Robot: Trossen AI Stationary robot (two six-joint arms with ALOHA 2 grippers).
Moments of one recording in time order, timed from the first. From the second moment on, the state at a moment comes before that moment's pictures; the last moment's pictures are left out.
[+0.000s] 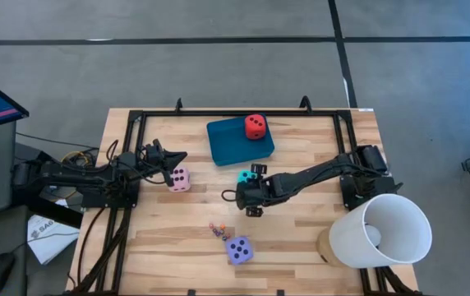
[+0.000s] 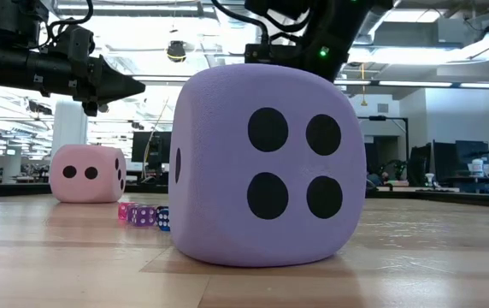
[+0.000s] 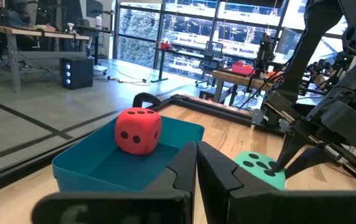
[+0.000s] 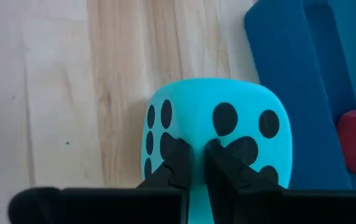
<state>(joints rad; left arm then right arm) 0.15 0.58 0.01 0.61 -0.29 -0.16 0.19 1.92 1.35 -0.66 0.49 0.15</state>
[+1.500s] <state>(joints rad) 0.15 0.58 0.01 0.61 -0.29 -0.16 -0.02 1.92 1.66 -0.98 0.70 0.10</state>
